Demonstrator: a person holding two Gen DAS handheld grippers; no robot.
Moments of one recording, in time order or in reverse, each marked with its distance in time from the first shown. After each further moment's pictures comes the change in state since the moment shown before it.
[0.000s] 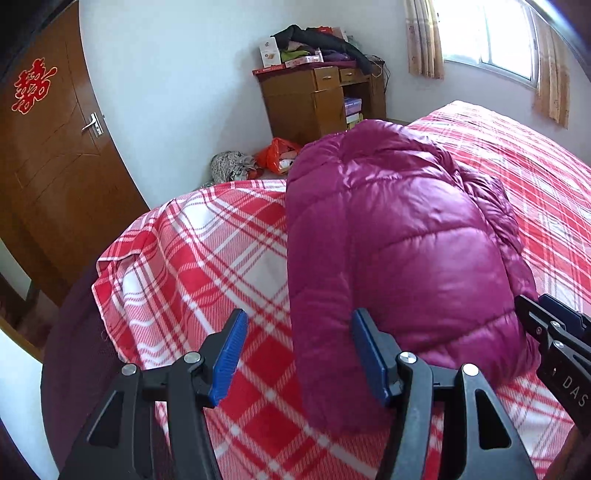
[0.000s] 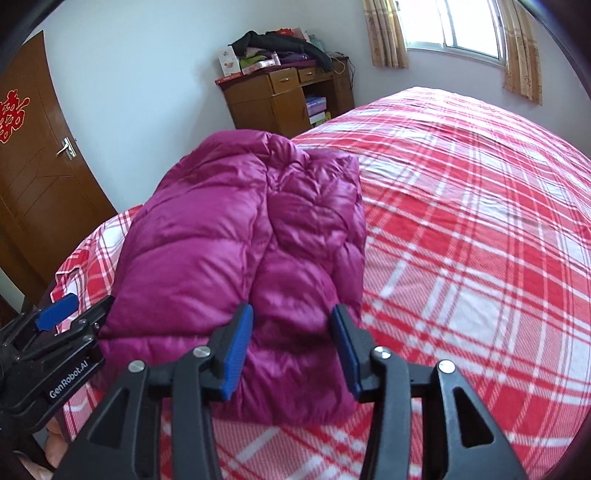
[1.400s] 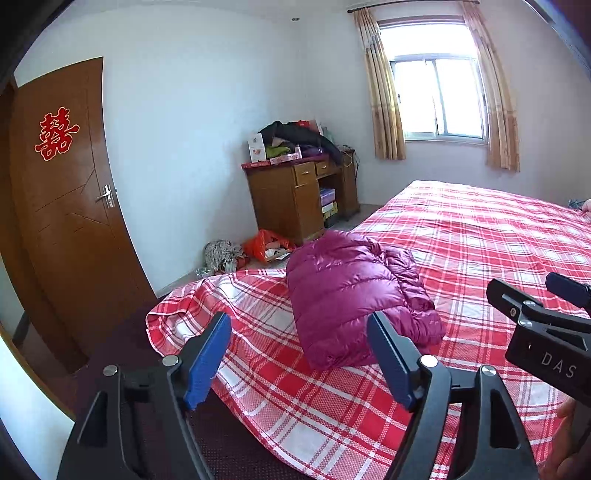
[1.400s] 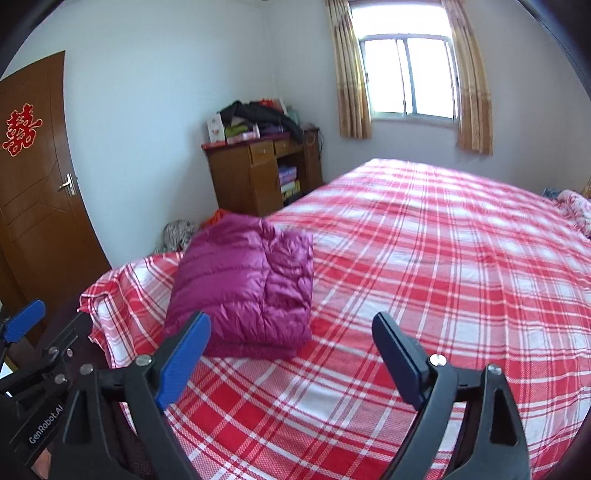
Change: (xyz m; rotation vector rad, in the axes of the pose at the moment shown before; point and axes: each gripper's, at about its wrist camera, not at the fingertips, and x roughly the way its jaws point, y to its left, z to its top) left arm -0.199 0.026 -0.060 0.040 -0.393 -0.088; right arm -0.187 0.040 -0.048 -0.031 -0.330 -0.157
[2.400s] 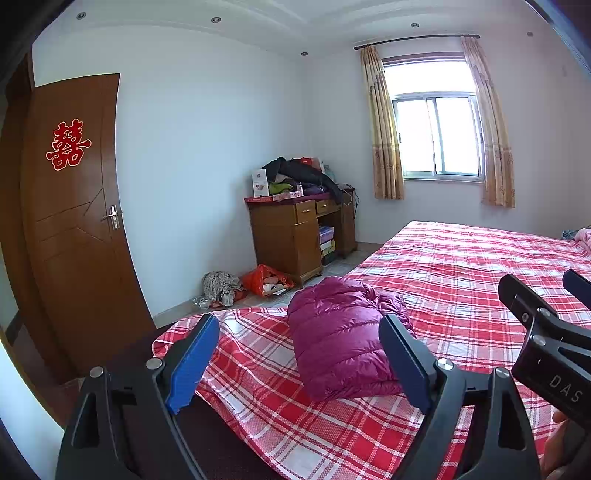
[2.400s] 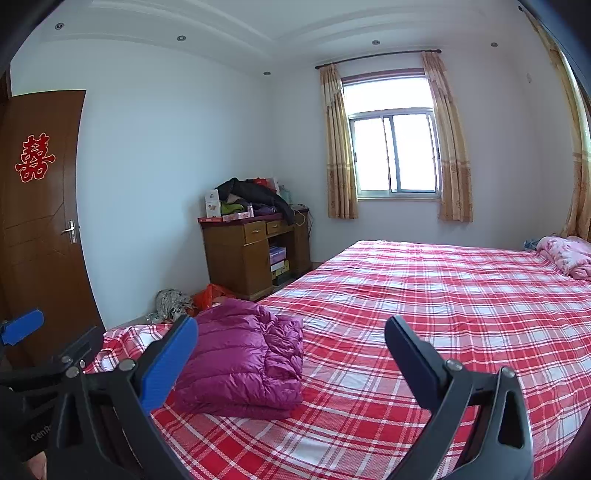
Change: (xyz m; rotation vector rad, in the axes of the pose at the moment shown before) left arm -0.047 0.012 0.019 -0.043 -0.146 -0.011; right arm -0.067 0.007 0.013 -0.024 -0.289 -0.048
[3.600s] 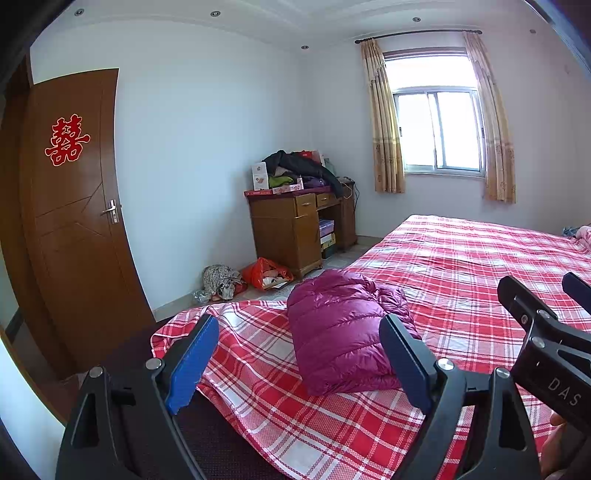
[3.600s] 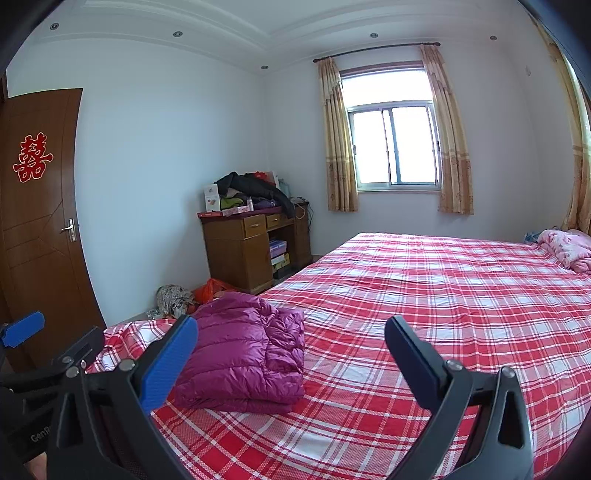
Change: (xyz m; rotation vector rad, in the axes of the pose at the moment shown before) left arm 0.008 -0.002 -0.004 -0.001 0.029 0.000; right arm 0.004 -0.001 -0.003 0.012 0.027 0.004
